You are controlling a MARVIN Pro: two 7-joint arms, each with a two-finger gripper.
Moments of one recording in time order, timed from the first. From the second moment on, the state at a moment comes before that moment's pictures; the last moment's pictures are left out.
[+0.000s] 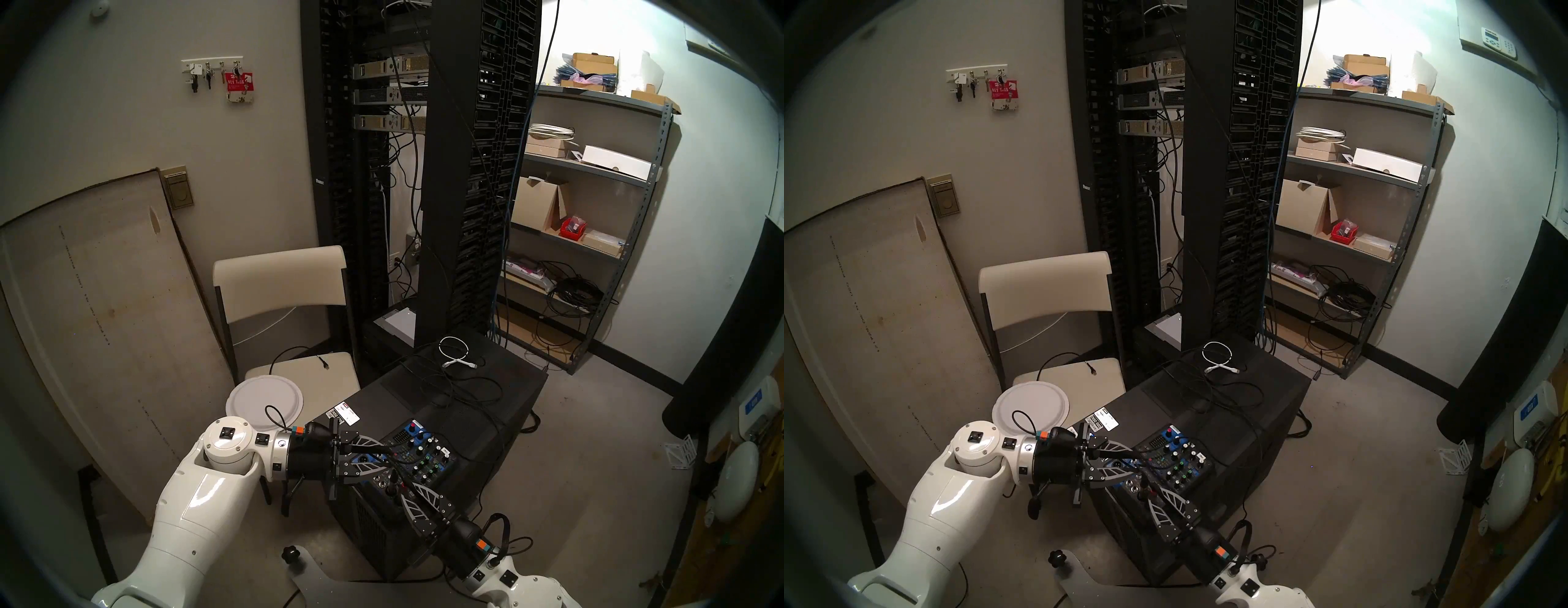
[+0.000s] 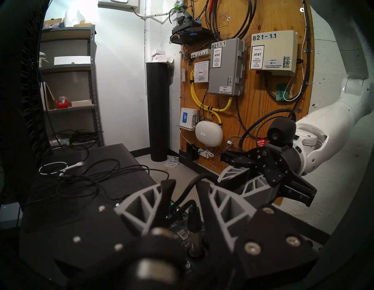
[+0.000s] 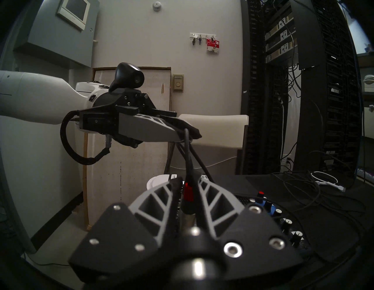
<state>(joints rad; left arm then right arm) 1.57 -1.26 -1.49 -1.42 -0.16 -0.12 -1.42 -2.13 -1.44 1.40 -1.62 -0.01 -0.57 0.51</state>
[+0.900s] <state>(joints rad) 1.60 -1.24 -1.54 -1.45 -0.16 -0.11 -1.45 -2.15 -1.45 1.41 -1.65 -0.01 -0.56 0.49</state>
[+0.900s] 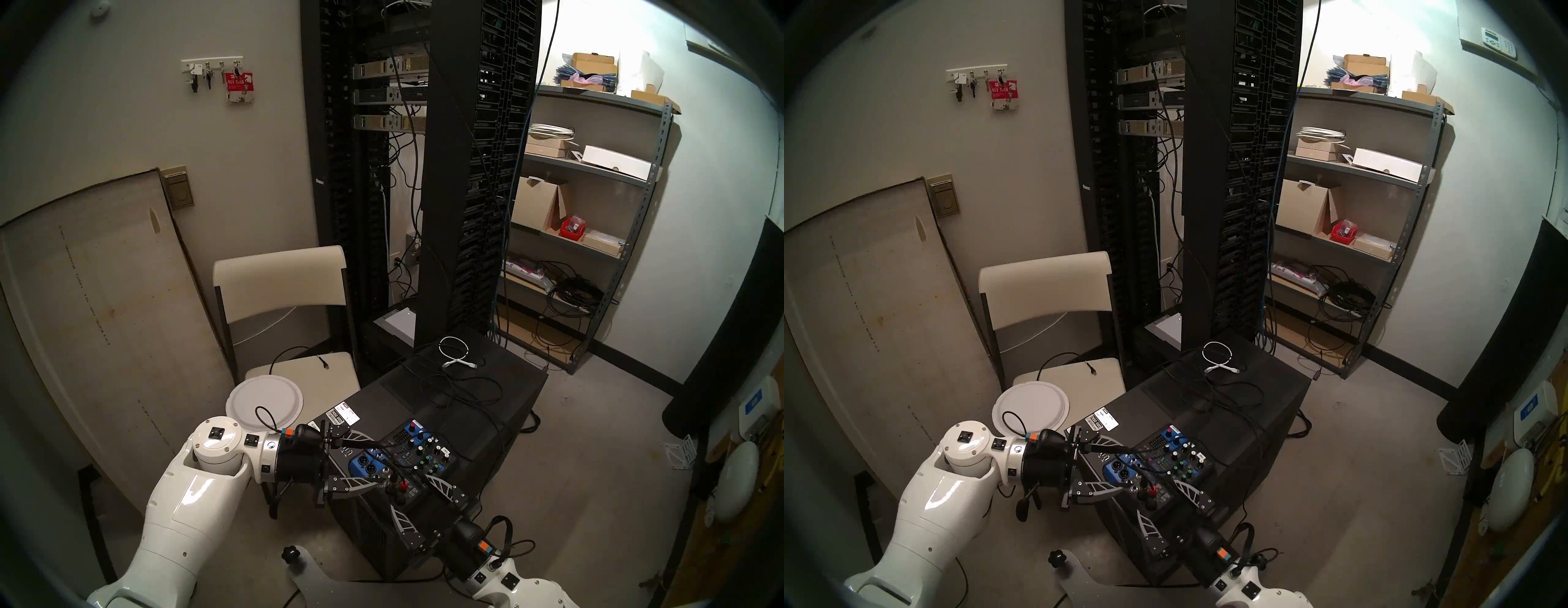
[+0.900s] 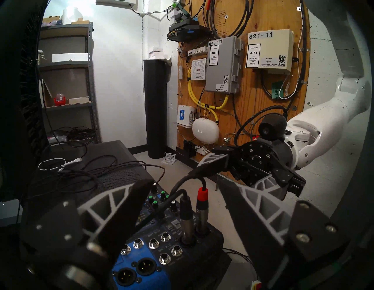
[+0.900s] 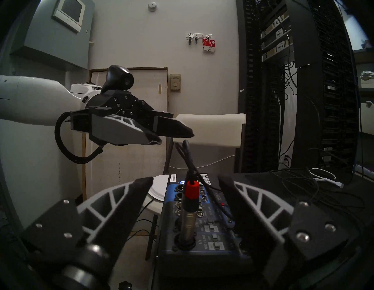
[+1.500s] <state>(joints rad) 1.56 -1.27 -1.63 -1.46 -0.19 -0.10 -1.34 -2.14 -1.46 1.49 -1.69 0.04 -0.56 0.45</state>
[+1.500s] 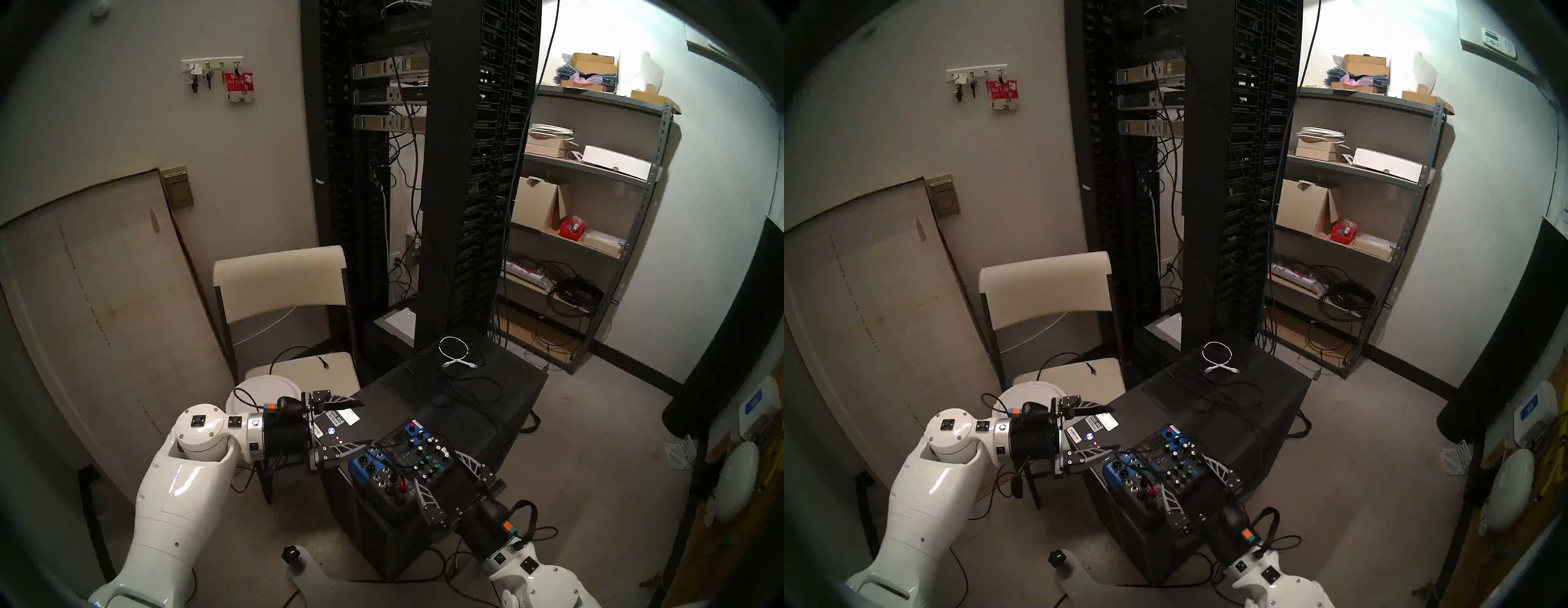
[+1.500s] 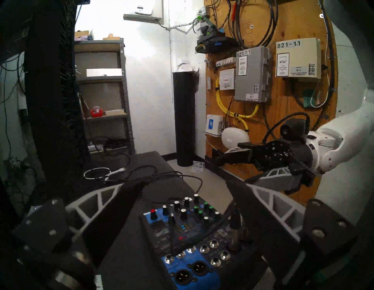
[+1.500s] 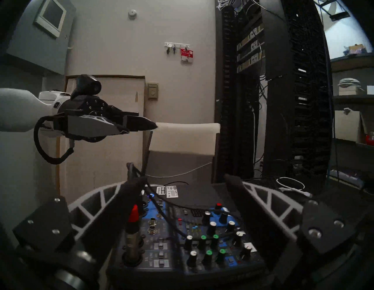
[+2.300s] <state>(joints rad) 1.53 -1.35 -1.67 -1.41 -0.14 -0.23 -1.14 -2.06 -1.48 1.60 -1.66 0.07 -0.52 0.37</state>
